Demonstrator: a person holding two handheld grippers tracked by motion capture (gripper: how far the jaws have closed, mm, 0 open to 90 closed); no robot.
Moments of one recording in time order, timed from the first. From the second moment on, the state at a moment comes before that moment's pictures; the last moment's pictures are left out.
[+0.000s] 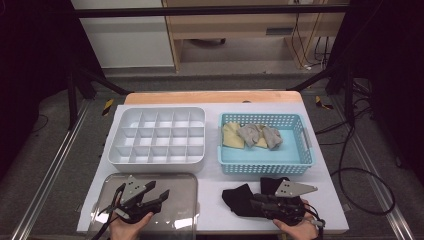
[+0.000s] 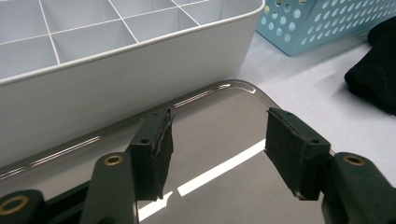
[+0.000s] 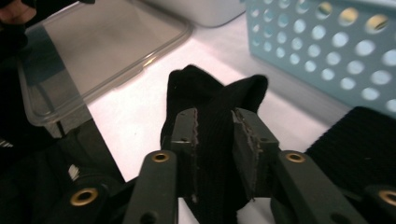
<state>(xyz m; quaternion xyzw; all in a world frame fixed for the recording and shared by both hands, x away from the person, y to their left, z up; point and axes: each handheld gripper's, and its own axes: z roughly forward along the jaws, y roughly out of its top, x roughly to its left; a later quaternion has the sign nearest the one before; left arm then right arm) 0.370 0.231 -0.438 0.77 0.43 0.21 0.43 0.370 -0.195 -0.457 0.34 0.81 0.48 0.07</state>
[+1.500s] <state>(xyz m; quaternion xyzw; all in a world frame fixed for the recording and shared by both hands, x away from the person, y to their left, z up) 0.368 0.227 -0.441 0.78 0.41 0.19 0.44 0.427 -0.084 -0.453 0.36 0.82 0.45 0.08</state>
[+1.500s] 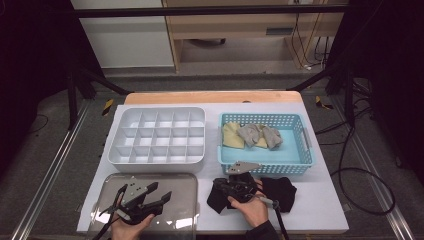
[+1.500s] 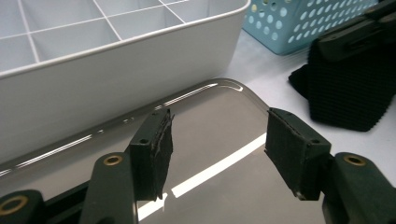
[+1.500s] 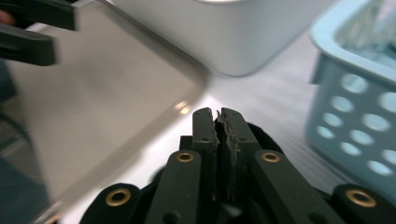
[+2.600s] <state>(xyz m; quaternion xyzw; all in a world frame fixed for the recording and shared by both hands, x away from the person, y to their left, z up) 0.381 0.116 -0.457 0.84 0.34 0.12 0.41 0.382 -0.170 -0.450 0.36 0.78 0.49 0.11</state>
